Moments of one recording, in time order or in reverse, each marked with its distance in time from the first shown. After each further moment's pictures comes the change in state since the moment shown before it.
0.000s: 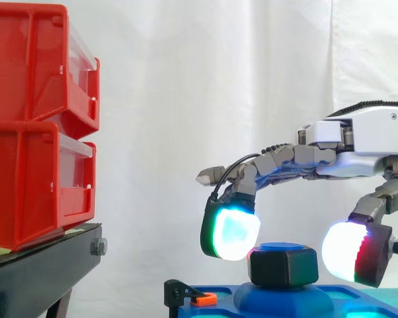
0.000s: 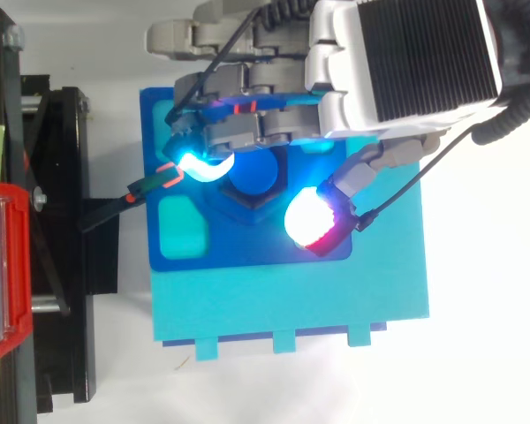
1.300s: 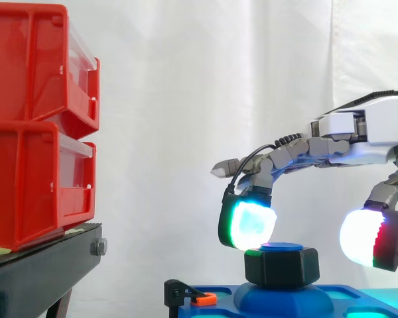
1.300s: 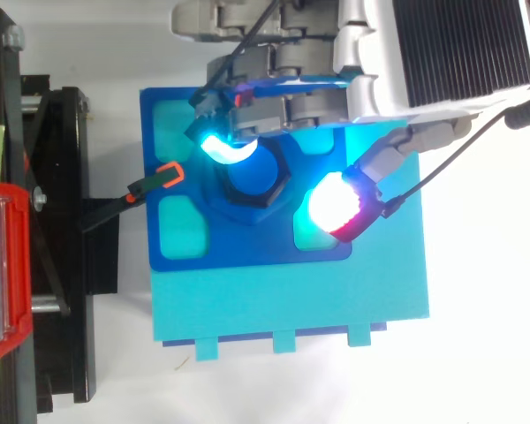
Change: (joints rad) arm -0.015 0.036 0.001 -0.084 -0.014 -0.060
